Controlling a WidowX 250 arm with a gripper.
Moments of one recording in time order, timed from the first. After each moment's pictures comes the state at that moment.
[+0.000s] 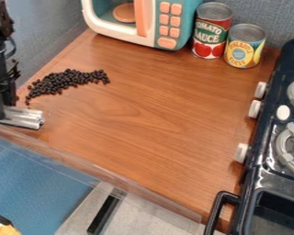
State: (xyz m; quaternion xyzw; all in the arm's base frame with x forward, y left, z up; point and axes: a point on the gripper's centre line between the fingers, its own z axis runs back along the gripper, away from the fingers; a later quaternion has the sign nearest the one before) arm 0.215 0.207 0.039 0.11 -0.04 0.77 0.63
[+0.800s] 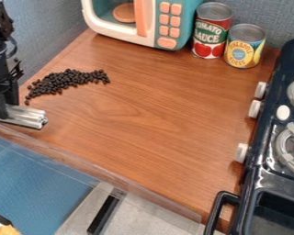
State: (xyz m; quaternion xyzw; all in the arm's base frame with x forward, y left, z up) arm 0.222 0.204 0.037 0.10 -0.06 0.76 0.64
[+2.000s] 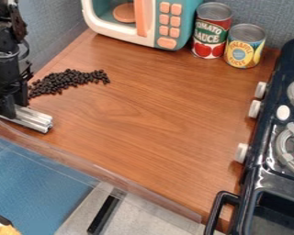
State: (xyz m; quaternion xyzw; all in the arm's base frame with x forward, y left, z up) arm 0.234 0.197 0.027 0.09 -0.05 0.74 0.66
